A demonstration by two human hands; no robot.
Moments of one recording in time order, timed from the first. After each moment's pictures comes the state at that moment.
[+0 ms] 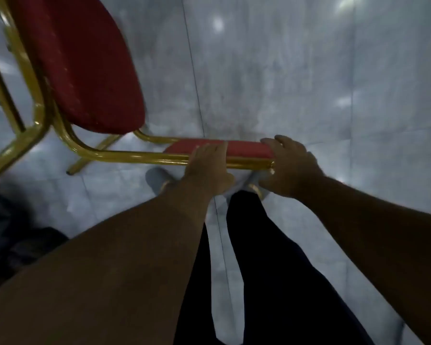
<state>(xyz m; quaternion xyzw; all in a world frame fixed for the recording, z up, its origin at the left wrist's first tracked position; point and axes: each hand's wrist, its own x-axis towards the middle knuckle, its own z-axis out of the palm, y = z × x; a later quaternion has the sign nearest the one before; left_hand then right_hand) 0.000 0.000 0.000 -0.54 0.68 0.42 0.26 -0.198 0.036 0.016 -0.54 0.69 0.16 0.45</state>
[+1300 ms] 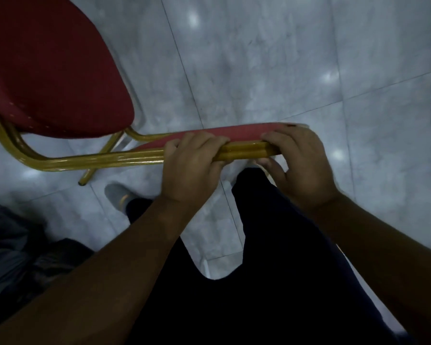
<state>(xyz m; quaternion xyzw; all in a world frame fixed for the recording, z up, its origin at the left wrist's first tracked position) 0.066 0.043 0.090 -0.48 0.83 0.28 -0.06 -0.150 0.119 0.083 -0.67 0.69 -0.18 0.22</state>
